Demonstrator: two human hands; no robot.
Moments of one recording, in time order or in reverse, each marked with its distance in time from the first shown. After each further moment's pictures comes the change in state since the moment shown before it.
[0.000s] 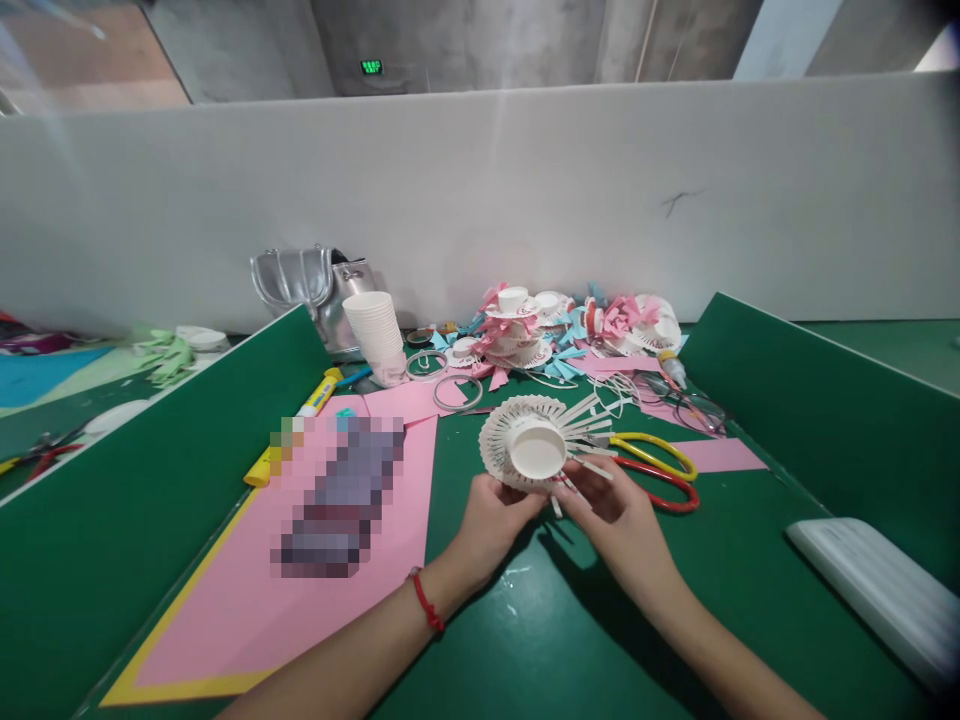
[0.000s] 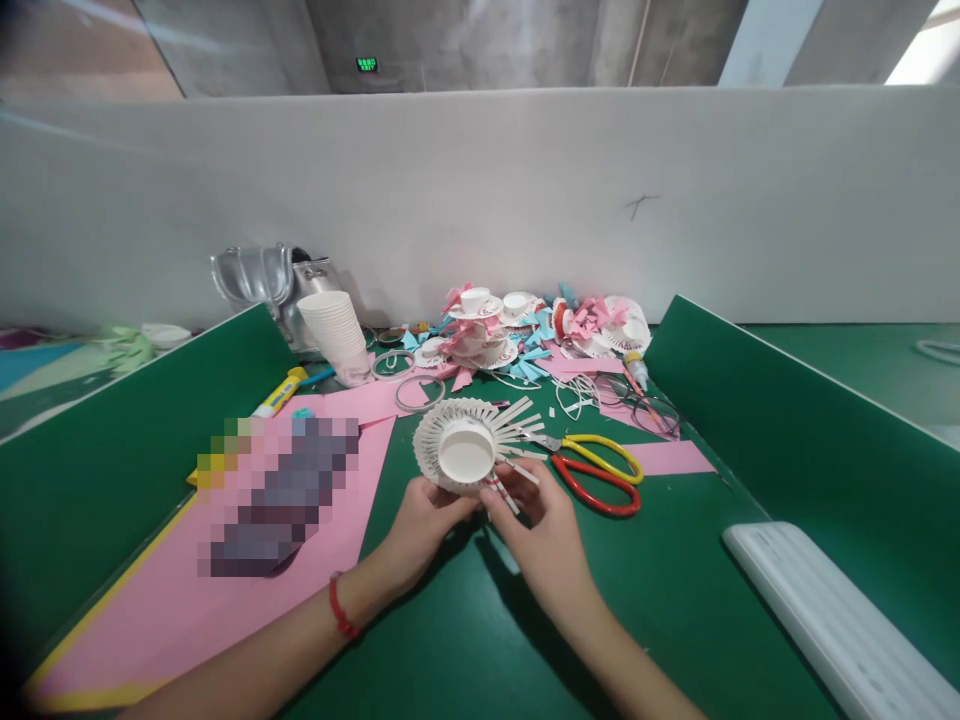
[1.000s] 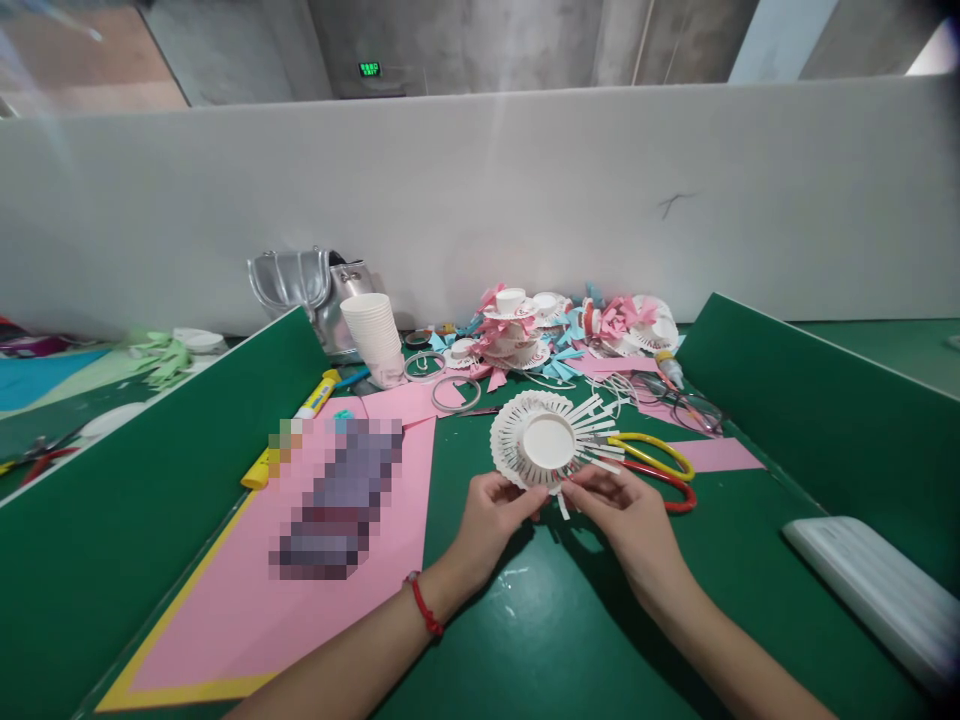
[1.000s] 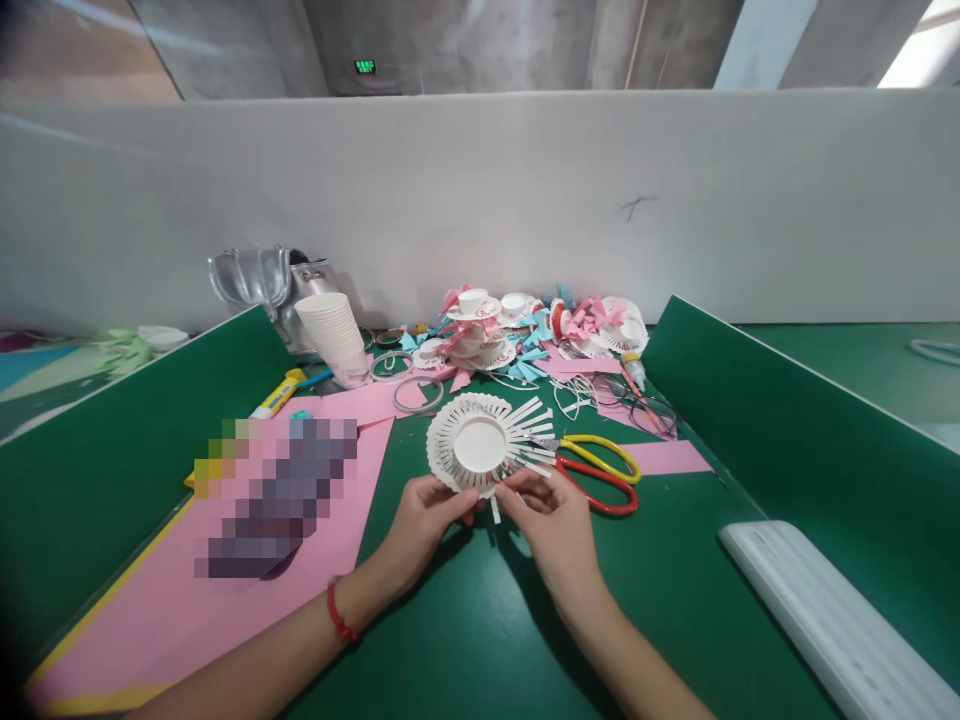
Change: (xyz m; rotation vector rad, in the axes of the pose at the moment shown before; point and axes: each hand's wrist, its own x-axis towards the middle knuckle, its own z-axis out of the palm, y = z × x) left_hand 0.000 -0.002 -0.006 0.166 -0.026 0.037; right_hand 0.005 -0.013 -0.004 0.015 0.157 0.214
